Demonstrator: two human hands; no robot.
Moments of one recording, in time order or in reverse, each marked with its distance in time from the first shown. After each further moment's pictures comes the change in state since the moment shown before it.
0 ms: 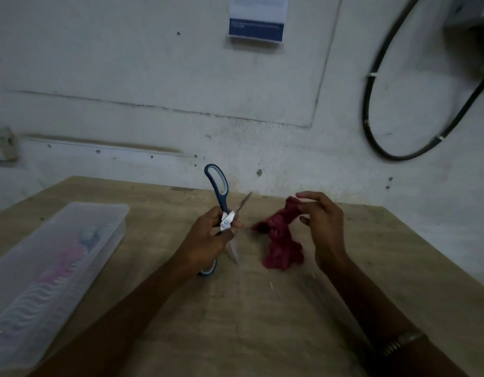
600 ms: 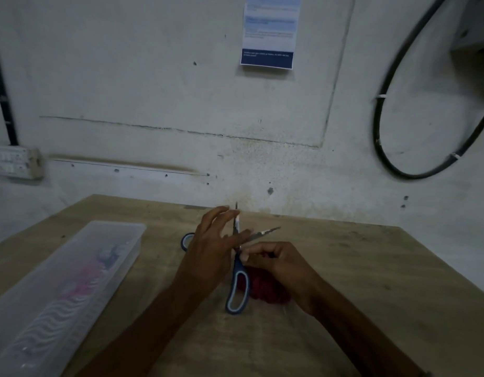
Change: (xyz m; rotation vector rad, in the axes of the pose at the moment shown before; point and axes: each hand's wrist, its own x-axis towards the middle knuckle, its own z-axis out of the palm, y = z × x) left_hand -0.007 -0.001 -0.022 0.780 0.133 0.605; right_hand -0.066 -0.026 0.048 -0.114 -0.680 0.279
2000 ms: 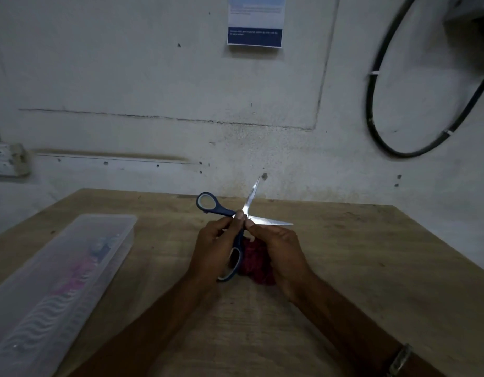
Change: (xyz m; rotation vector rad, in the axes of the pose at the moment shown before) left_hand 0.004 0.037 0.017 -1.035 0.063 -0.836; right_hand 0.002 0.011 0.022 0.492 0.219 -0.004
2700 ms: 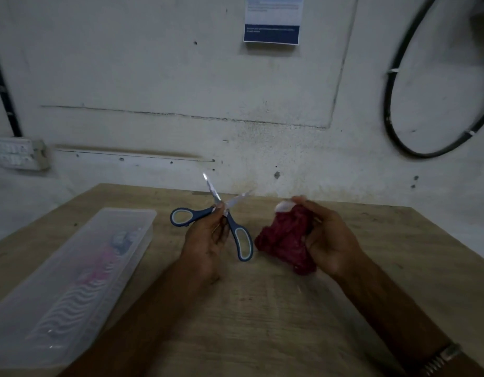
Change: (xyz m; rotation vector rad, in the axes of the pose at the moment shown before) left_hand 0.027 0.000 -0.040 -0.666 0.182 -0.356; right_hand 0.023 -0.035 -0.039 0.276 0.112 0.141
